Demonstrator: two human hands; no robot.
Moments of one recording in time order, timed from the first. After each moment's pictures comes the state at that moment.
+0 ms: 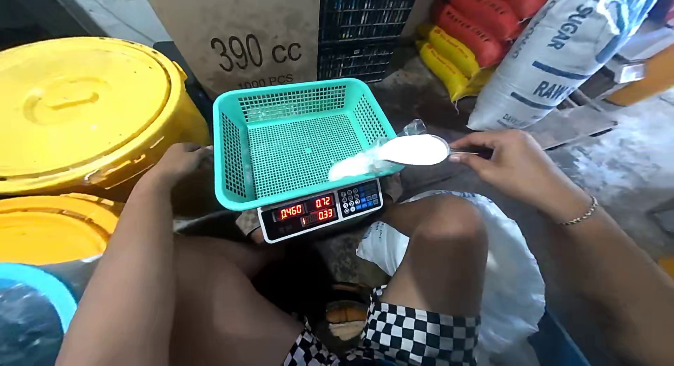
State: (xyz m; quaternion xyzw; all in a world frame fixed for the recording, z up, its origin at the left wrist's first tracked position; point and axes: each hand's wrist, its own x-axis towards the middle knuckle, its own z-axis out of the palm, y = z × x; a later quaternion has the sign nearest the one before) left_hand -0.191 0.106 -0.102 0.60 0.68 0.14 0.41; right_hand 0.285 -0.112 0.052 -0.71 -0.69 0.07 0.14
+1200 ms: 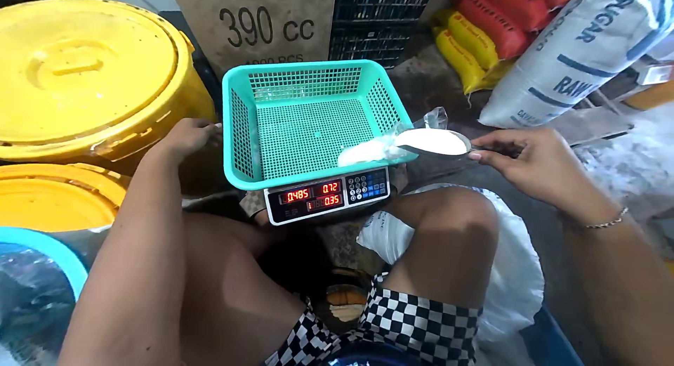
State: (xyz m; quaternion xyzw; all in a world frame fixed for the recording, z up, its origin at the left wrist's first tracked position) left_hand -0.188 0.103 -0.097 0.59 0.67 0.15 0.43; right_hand 0.291 -0.120 0.040 -0.71 -0.67 0.09 0.18
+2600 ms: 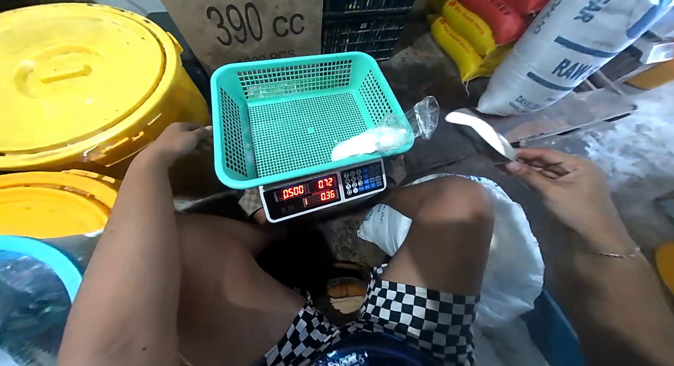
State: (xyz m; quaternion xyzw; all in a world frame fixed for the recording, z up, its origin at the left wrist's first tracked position) left_hand -0.189 0.100 -0.099 0.58 0.68 0.13 0.43; right_hand 0.336 -0.185 -0.001 -0.74 -0.55 0.13 0.36
